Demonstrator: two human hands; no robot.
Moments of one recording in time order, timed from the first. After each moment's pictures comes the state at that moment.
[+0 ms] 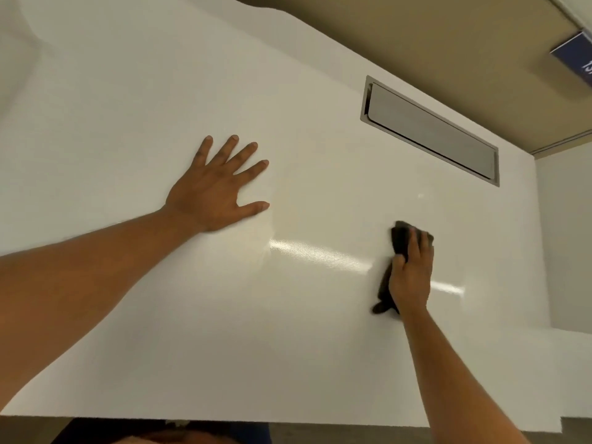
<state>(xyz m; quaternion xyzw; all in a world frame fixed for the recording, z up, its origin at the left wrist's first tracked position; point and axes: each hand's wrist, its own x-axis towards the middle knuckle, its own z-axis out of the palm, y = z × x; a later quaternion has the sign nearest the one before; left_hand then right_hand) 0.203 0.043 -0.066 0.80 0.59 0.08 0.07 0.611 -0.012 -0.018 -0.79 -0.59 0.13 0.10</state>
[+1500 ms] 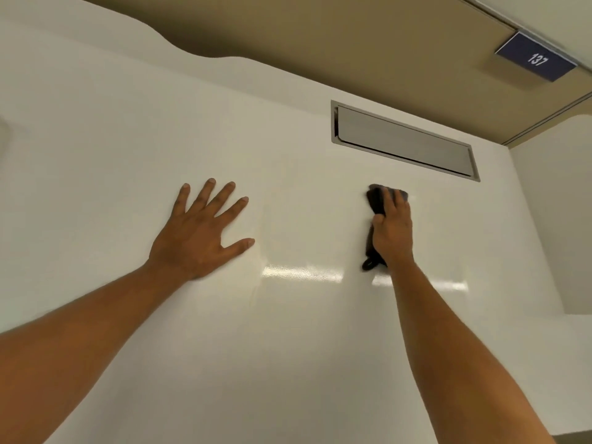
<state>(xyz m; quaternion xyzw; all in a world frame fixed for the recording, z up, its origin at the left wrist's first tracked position) 0.202 0.046 -0.078 0.80 0.59 0.08 0.04 0.587 0.094 -0.015 -0.77 -0.62 0.09 0.12</state>
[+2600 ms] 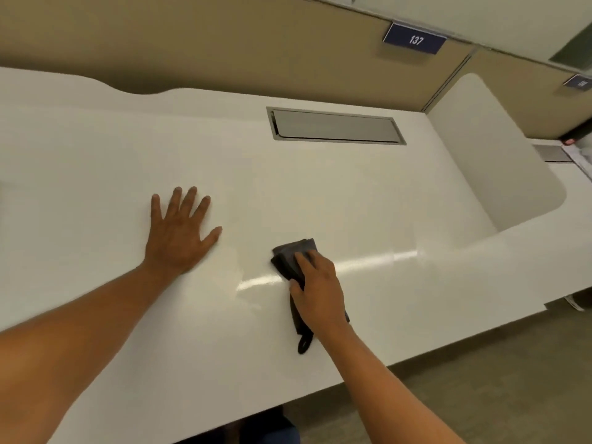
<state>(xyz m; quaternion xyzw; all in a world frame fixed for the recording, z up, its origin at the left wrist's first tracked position) 0.205 0.036 -0.061 0.81 0.58 0.05 0.07 0.474 -0.127 -0.001 -0.76 -0.61 0.18 0.10</state>
